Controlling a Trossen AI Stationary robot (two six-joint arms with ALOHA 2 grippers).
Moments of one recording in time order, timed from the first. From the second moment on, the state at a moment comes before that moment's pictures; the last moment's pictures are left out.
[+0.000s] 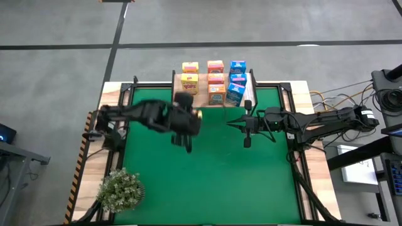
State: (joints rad) left arm -0.19 1.89 2.32 -1.57 -0.56 0.19; right arm -0.02 1.02 0.63 0.22 0.07 -0.38
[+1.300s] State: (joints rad) left arm 0.43 1.85 2.11 -1.34 0.05 0.56; right arm -0.02 1.02 0.63 0.15 0.07 -0.28
